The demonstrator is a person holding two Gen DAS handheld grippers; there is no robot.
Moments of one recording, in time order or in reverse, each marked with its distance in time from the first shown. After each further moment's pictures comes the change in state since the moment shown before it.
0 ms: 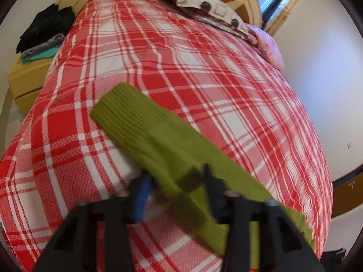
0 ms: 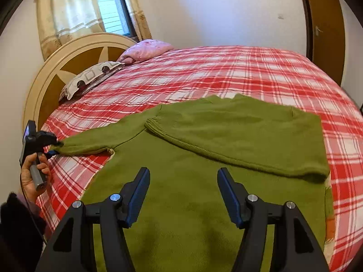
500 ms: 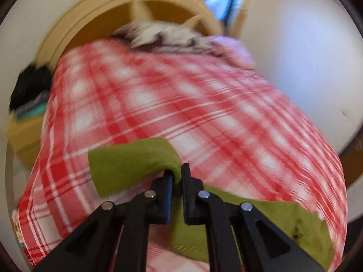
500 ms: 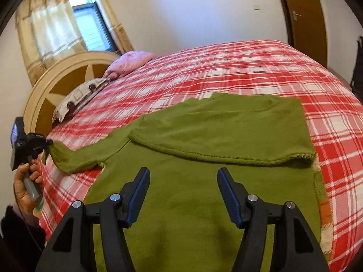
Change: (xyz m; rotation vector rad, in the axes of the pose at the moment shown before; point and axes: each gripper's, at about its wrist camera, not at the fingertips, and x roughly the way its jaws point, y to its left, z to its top) left arm -0.067 -0.098 -0.018 0.319 -0.202 -0.050; right arm -0.019 -0.041 -0.004 0.162 -0.045 -0.030
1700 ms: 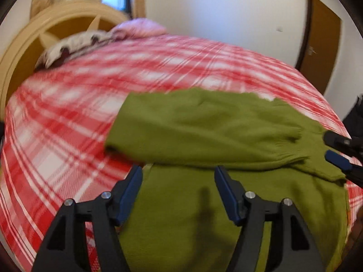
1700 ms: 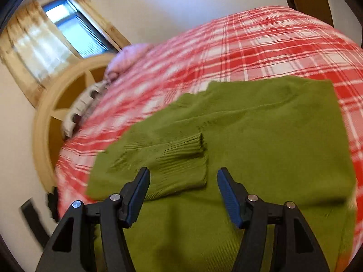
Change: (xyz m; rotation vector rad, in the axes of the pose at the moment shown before) left arm -0.050 -0.144 -0.195 0.423 0.114 -0.163; right arm 0.100 -0.050 0.053 0.125 0.153 0.131
